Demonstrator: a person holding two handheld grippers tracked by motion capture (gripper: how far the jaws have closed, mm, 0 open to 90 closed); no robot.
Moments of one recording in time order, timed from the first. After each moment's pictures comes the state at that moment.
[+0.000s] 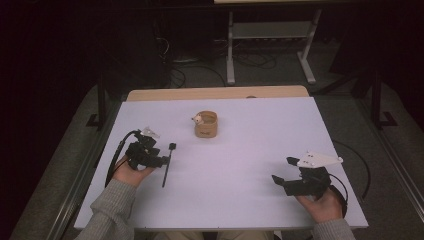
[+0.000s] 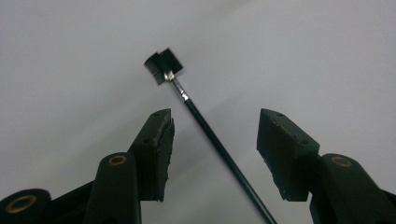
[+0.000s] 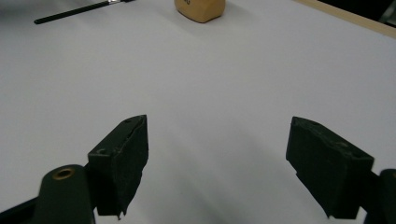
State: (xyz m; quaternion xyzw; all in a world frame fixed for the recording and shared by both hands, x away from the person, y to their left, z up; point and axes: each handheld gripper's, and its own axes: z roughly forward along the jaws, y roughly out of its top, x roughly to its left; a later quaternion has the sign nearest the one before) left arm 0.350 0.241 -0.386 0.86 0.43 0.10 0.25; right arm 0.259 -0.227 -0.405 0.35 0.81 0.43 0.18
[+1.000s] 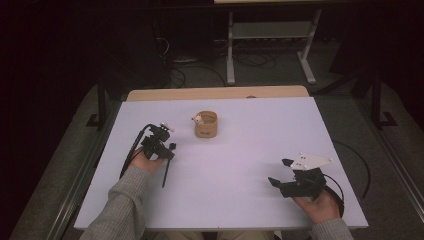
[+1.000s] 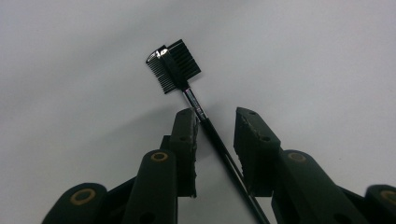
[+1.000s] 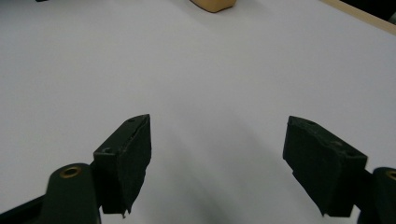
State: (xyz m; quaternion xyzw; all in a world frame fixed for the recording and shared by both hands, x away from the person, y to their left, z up) left arm 0.391 0.213 -0.410 0.87 0.46 0.08 0.16; right arm 0.259 -0.215 -0.407 0.33 0.83 0.41 0.18
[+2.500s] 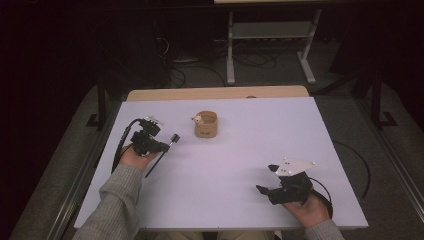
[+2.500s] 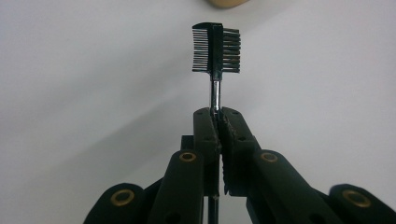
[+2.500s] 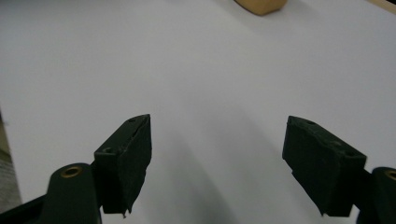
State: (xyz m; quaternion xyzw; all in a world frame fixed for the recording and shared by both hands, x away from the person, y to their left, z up) left arm 0.377 0.239 -0.376 0.86 0.44 0.06 0.27; right arm 0.252 -0.182 -0.410 0.29 0.86 0.40 0.15
